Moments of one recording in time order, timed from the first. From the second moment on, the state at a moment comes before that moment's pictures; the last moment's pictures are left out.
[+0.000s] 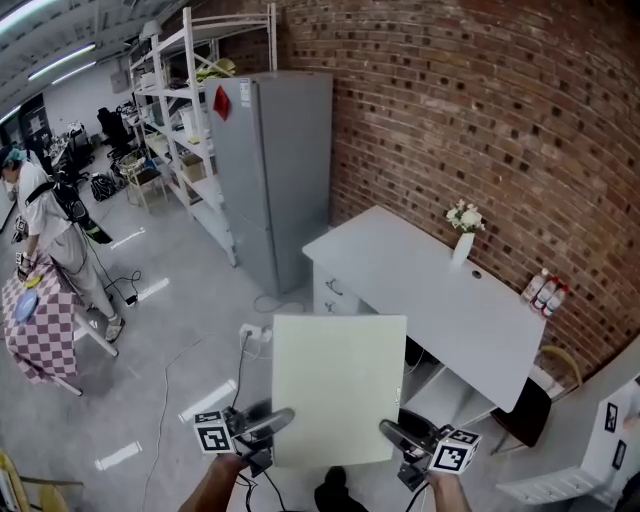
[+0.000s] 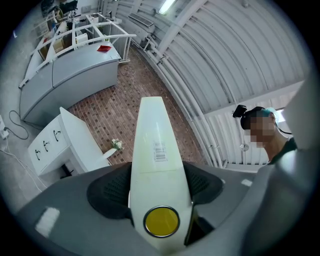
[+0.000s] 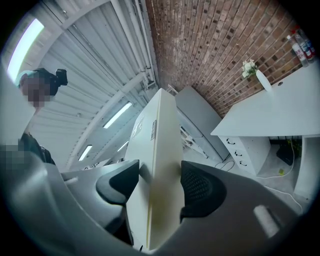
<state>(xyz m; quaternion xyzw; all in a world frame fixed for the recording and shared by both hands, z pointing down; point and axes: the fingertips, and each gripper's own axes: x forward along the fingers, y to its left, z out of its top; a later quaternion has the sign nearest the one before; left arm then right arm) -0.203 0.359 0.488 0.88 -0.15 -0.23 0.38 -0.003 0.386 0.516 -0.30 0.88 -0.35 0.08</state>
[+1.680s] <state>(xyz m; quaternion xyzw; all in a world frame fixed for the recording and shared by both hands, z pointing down) -0.220 0.049 0.507 0.86 -0.19 -0.25 0.40 -0.018 0.059 0.529 -0.27 0.88 -0.38 0.05</state>
